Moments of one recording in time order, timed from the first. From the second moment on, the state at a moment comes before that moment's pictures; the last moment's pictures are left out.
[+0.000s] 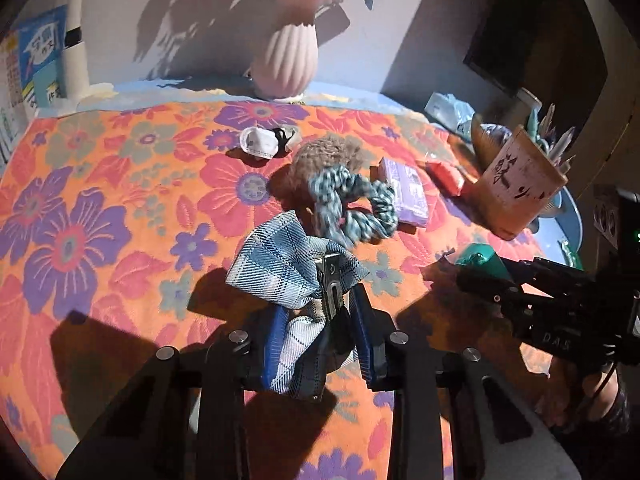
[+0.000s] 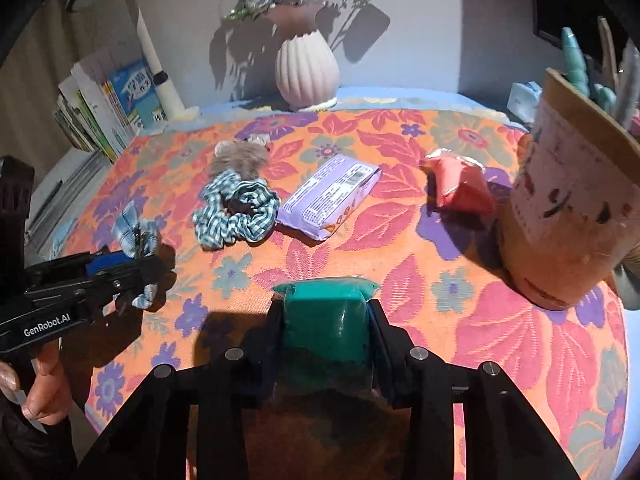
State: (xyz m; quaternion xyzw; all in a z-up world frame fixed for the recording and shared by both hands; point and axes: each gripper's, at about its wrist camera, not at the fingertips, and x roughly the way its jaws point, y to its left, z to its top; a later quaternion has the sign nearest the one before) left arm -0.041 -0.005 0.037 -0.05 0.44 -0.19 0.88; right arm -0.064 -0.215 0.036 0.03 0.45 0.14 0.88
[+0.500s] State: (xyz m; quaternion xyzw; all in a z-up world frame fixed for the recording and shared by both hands) left arm -0.066 -0.097 0.068 0.00 0.41 -0.28 0.87; right arm -0.095 -0.284 0.063 0.07 0.44 0.08 0.89
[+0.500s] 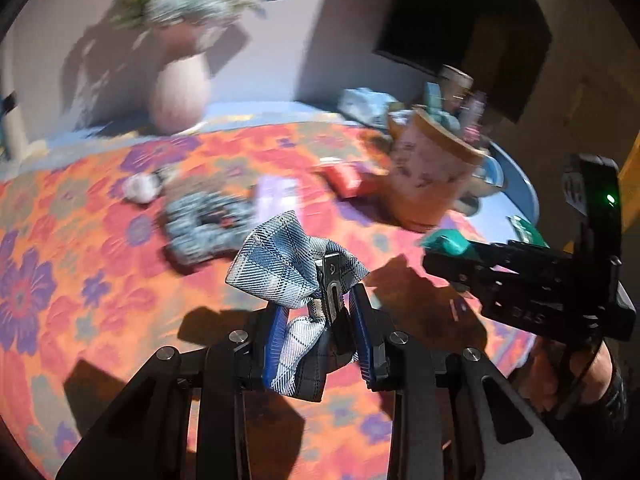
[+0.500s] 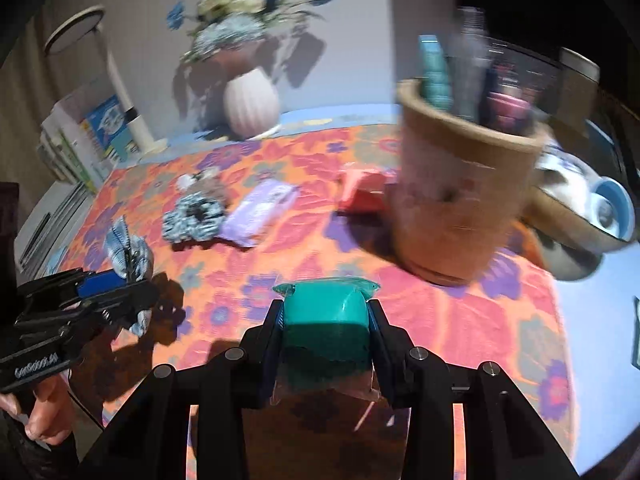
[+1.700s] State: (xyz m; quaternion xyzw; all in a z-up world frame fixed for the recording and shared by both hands) left arm -0.031 -0.388 0.133 0.03 0.41 -0.40 0.82; right arm -0.095 -0.542 0.139 0.23 0.33 -0.09 0.91
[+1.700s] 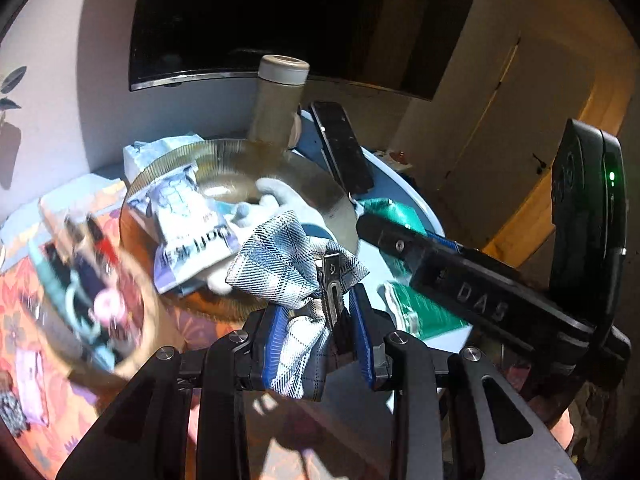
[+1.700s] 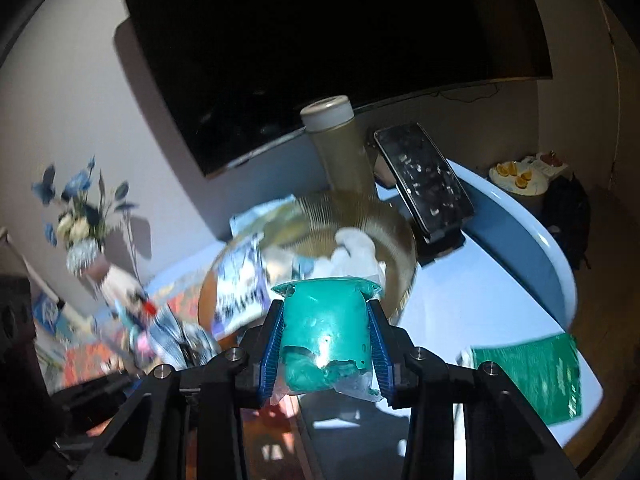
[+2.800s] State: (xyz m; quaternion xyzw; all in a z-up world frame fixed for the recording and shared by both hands) left arm -0.041 -0.297 0.185 -0.03 0.34 -0.38 0.86; right arm -0.077 -0.548 0.132 0.30 0.32 -0.01 0.90
